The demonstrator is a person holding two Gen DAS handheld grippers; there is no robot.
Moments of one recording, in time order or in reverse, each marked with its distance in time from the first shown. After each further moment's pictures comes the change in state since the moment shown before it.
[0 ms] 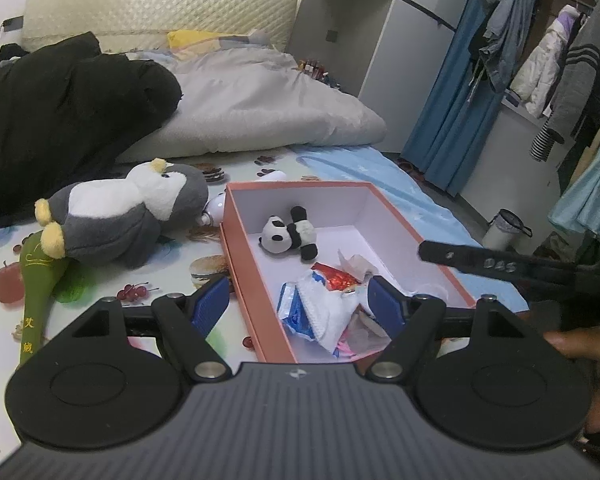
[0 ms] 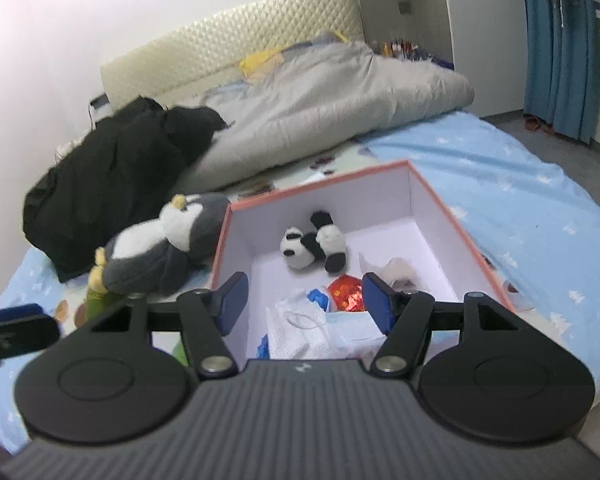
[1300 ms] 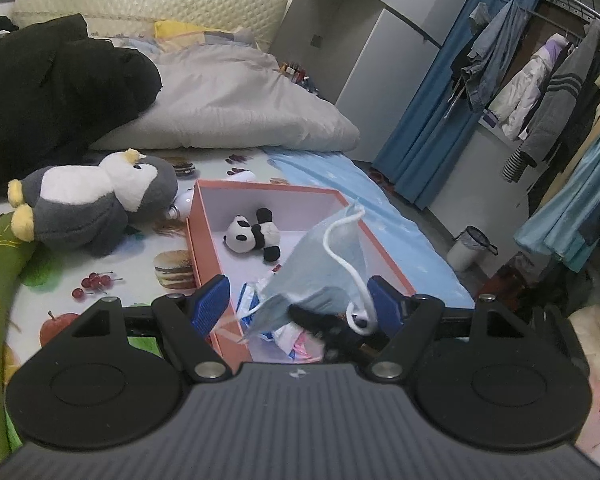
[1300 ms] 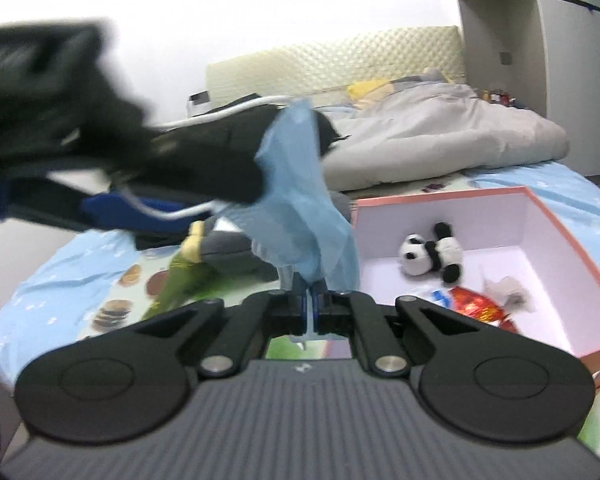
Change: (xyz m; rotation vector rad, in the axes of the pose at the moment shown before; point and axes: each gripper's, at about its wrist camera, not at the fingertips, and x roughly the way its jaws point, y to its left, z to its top) left arm -0.011 -0.003 0.002 -0.080 -0.009 -0.100; right arm 0.011 0.071 -0.067 -0.199 -0.105 0.208
